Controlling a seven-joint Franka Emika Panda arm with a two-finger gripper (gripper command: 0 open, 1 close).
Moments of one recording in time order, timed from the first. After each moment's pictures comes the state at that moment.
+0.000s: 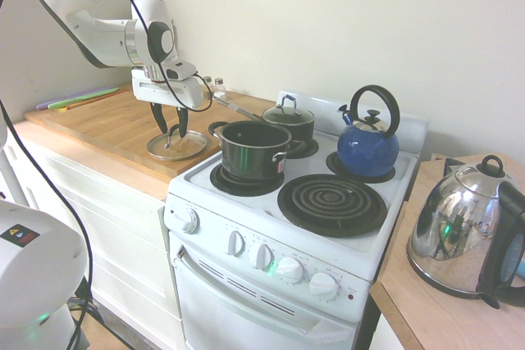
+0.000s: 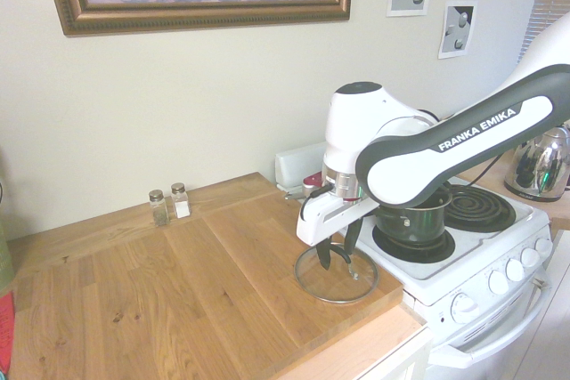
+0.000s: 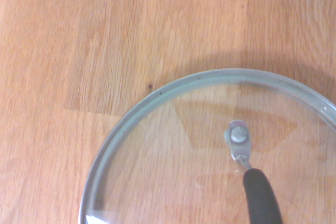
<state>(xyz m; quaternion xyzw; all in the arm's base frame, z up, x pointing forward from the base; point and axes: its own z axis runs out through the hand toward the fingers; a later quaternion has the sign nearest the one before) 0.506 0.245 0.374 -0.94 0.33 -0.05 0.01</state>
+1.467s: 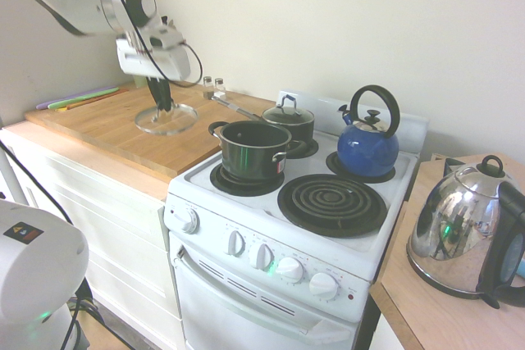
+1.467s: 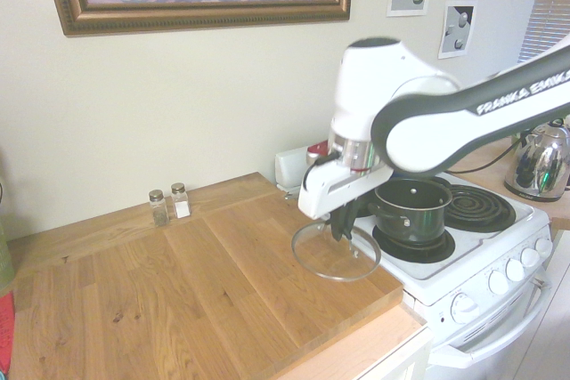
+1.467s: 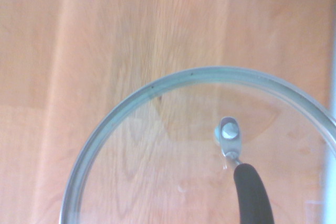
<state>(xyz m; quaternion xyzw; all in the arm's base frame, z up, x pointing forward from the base) 0.468 0.248 0.498 -0.93 0.35 -0.09 0.02</state>
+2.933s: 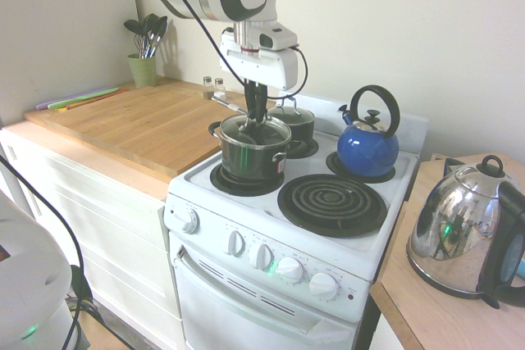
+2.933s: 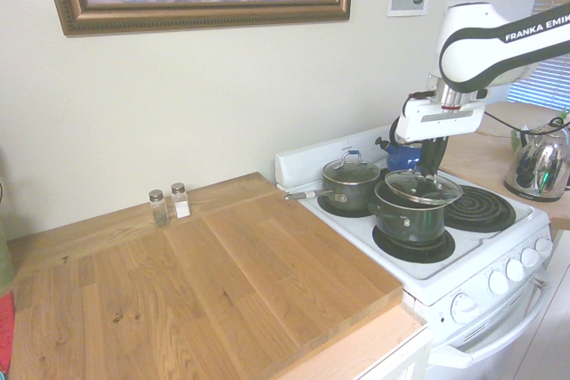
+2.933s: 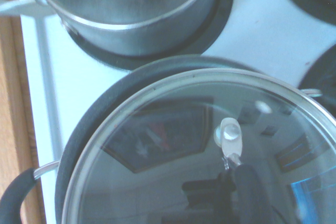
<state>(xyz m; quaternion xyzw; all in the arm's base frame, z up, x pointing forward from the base) 0.519 -0.024 0.475 -0.88 0.48 -0.04 0.02</state>
